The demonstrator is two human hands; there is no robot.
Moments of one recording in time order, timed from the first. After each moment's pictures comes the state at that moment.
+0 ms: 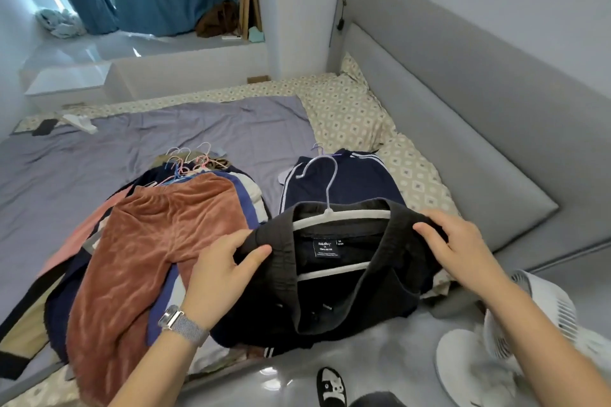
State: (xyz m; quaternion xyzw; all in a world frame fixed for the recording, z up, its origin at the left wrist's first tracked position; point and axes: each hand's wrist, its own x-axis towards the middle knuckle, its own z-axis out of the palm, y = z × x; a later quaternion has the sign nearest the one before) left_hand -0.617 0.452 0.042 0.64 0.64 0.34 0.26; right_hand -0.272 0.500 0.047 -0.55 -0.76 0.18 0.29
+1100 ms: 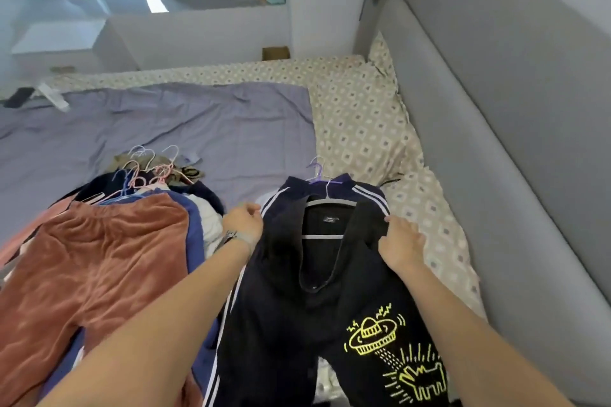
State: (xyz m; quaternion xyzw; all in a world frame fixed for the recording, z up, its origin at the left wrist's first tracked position) left_hand -0.511 0.894 -0.139 0.39 0.85 0.23 0.26; right_hand -0.212 0.936 -0.159 -0.72 -0.68 0.17 -0.01
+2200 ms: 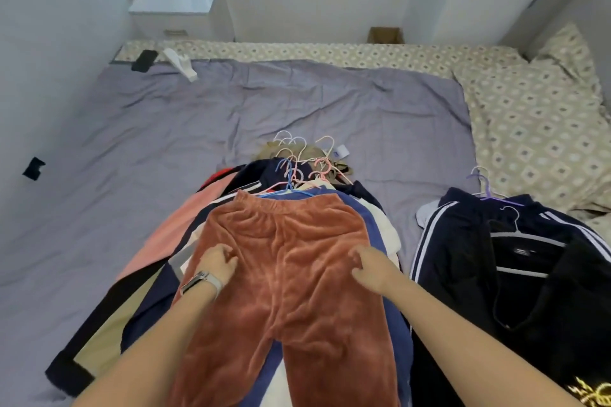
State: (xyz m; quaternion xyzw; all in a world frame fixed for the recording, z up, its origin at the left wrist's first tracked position) left_hand -1.061 0.729 -0.265 0.35 0.88 0.09 0.31; right_hand -0.755 0.850 -0.220 -0.51 -0.76 0.40 -0.12
